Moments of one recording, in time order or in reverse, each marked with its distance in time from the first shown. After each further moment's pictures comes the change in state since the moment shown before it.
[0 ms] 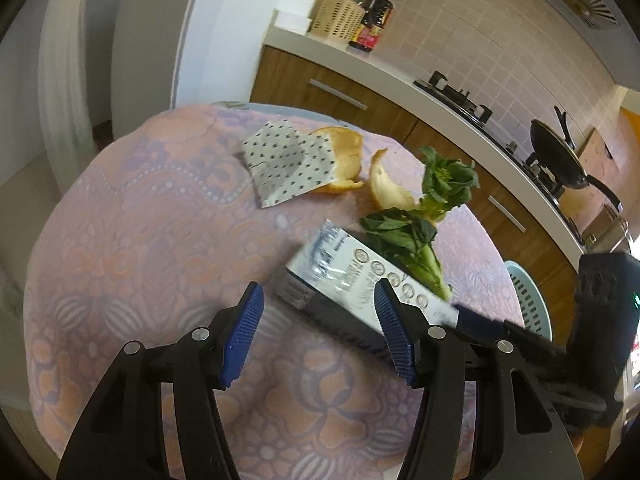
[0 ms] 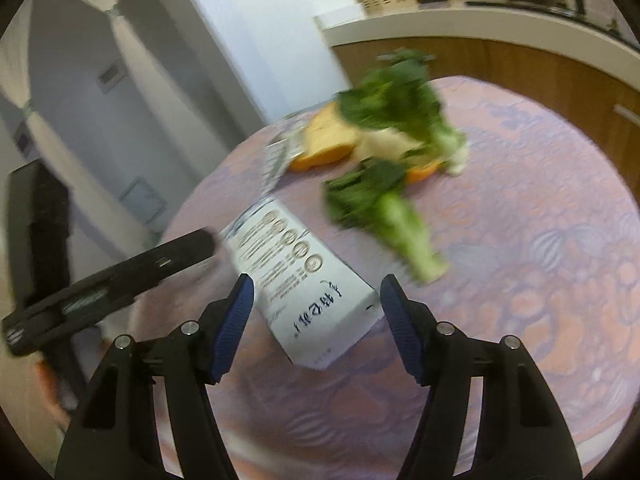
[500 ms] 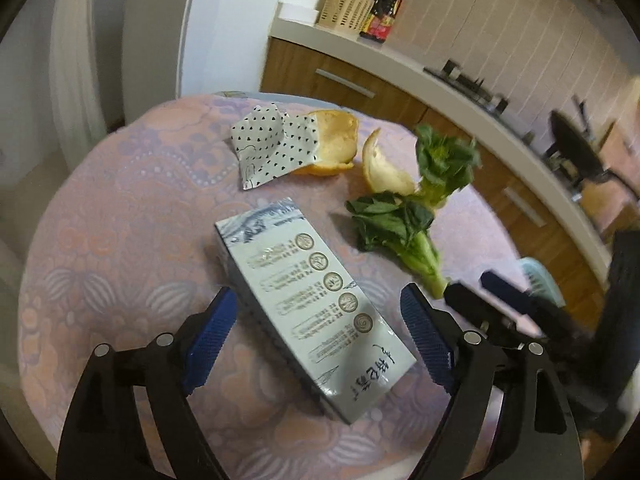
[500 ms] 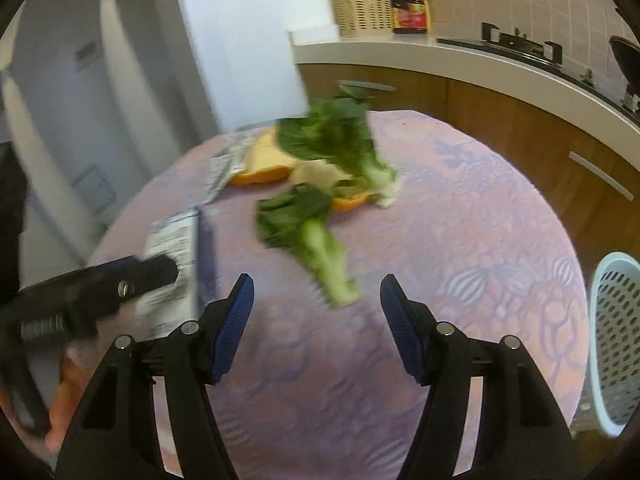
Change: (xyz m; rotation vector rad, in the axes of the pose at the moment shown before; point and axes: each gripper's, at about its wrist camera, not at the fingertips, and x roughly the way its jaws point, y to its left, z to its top) left arm 0.020 -0.046 -0.015 0.013 0.009 0.148; right arm -0.019 -0.028 0.014 -0.082 -0.079 -0.294
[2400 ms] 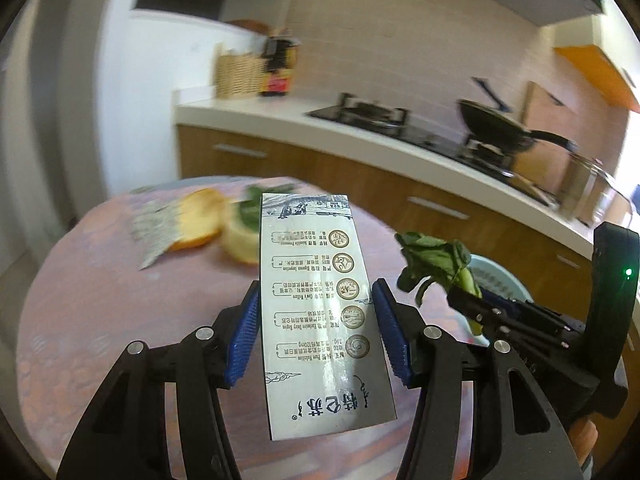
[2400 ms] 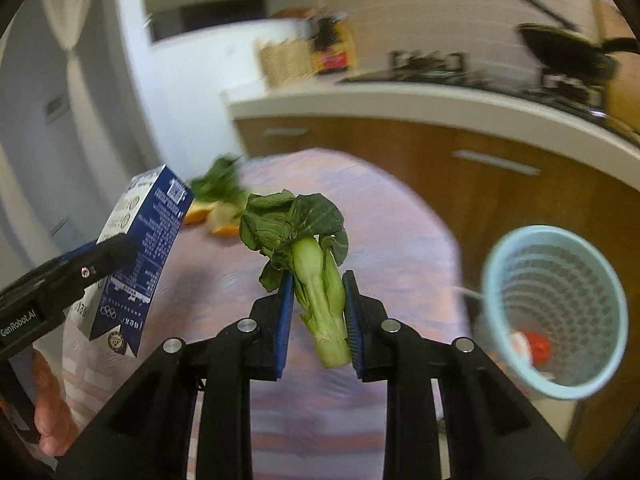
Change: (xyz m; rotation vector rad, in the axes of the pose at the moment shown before) left arm -0.065 -0.115 -0.017 0.254 -0.209 -0.188; right arm -0.125 -0.084 -0.042 0.144 -0.203 -0.183
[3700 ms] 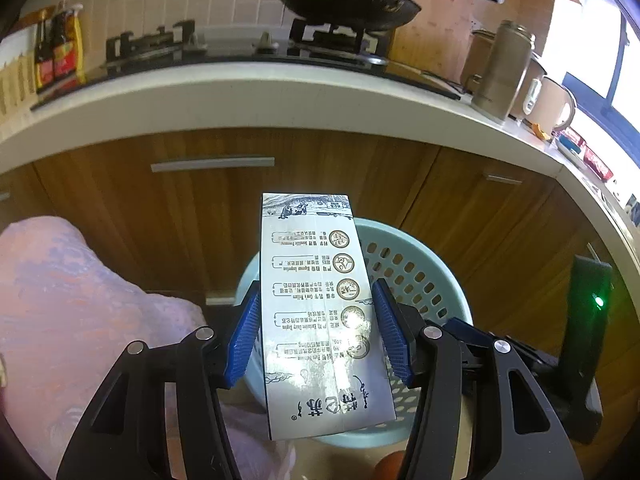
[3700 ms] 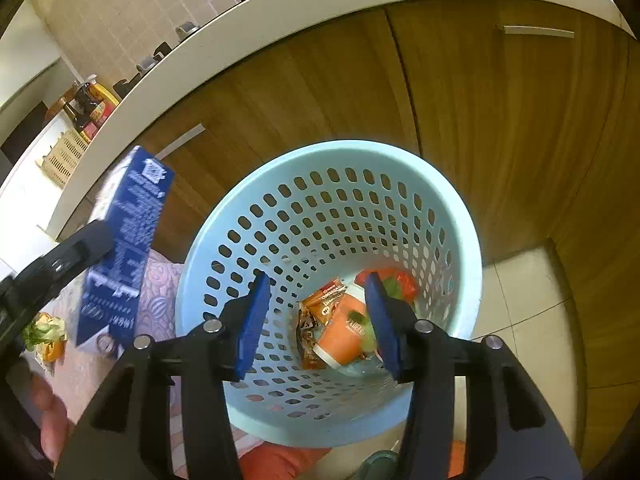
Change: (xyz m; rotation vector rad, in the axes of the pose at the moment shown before) left arm 0.237 -0.252 0.019 0.290 0.299 -0.332; right arm 0.028 -0.287 -0.048 0.594 0.114 -0.297
